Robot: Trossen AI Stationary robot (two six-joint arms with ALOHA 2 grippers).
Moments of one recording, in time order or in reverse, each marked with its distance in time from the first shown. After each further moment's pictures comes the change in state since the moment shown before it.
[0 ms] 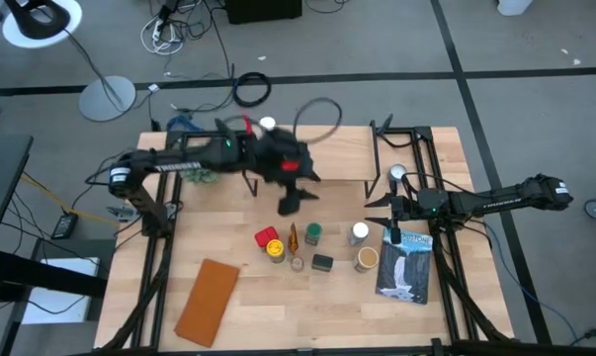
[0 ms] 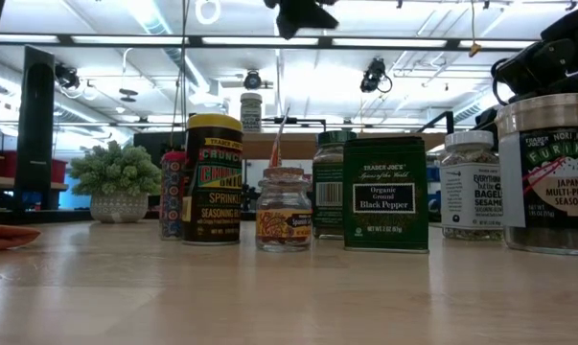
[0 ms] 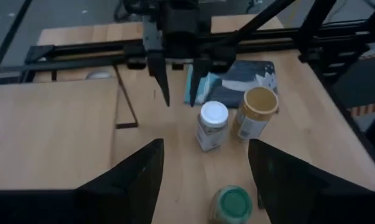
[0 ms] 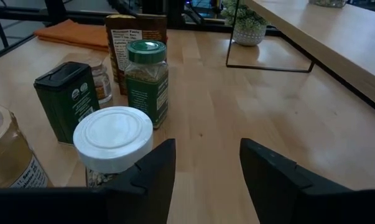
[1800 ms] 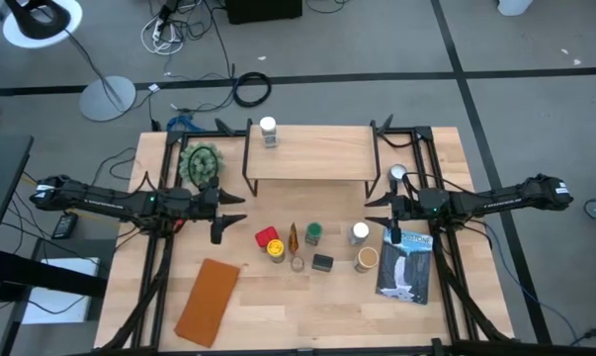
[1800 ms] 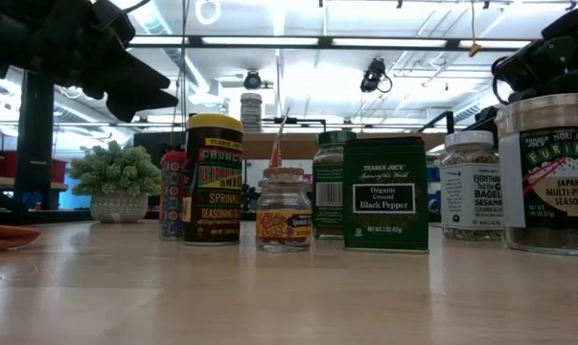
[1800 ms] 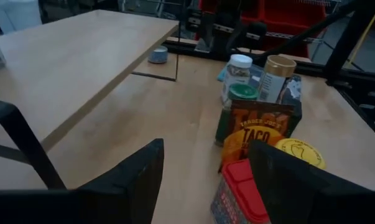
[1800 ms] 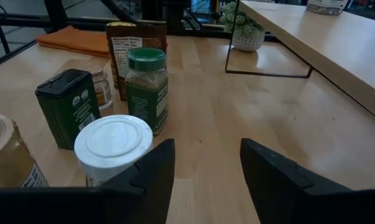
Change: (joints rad) left arm -0.206 -1.047 -1.387 0.699 -0.416 -0.311; right arm 0.000 0.000 0.000 0.021 0.000 -0.001
